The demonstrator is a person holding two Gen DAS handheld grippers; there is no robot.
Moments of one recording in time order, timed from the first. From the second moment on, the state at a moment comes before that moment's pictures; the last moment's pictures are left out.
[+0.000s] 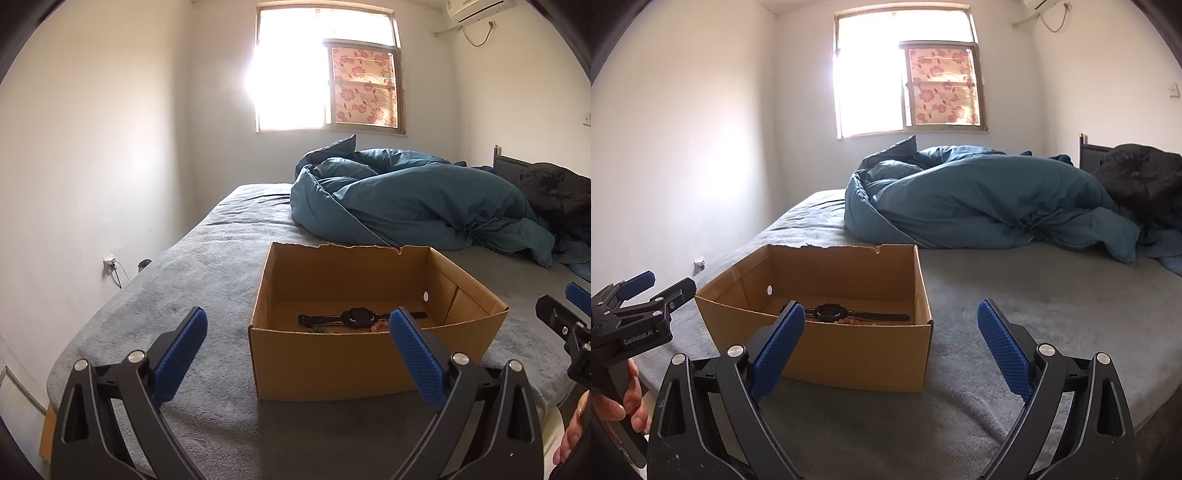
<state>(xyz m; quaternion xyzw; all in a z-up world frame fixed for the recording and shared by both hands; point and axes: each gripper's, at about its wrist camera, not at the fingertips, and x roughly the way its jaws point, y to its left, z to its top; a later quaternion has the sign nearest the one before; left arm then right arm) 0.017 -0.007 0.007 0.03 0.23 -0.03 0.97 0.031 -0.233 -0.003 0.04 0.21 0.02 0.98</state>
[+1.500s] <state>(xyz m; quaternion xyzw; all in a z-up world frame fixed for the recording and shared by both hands) 0.026 -0.009 0.000 0.02 0.27 -0.04 0.96 0.025 -0.236 -0.006 0.05 0.21 -0.01 0.98</state>
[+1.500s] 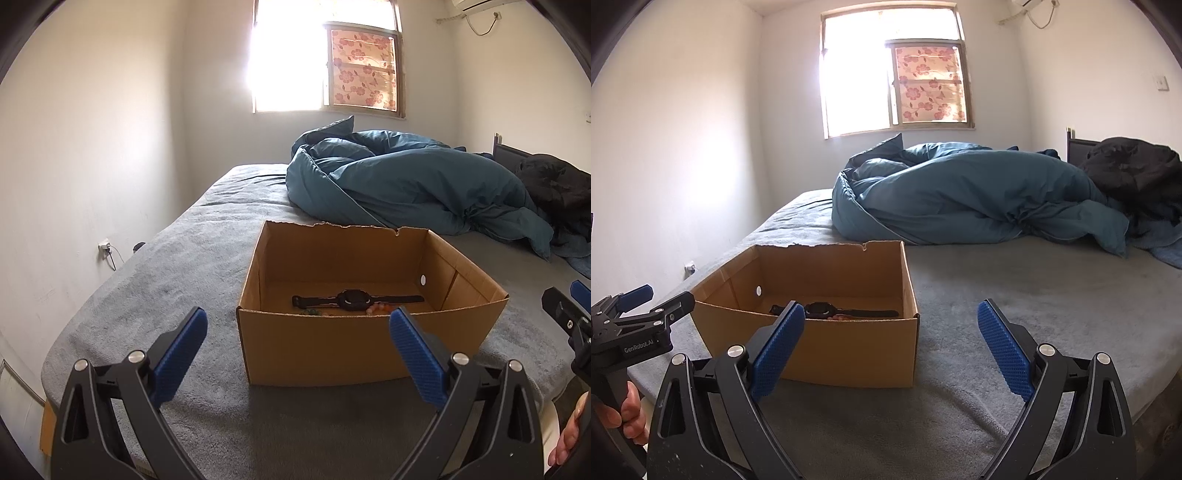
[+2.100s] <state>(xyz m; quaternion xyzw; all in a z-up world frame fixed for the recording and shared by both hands) 0.029 -0.003 -0.004 0.02 0.28 -0.04 0.96 0.024 -0.240 -0.007 0.05 0.21 -0.01 0.98</state>
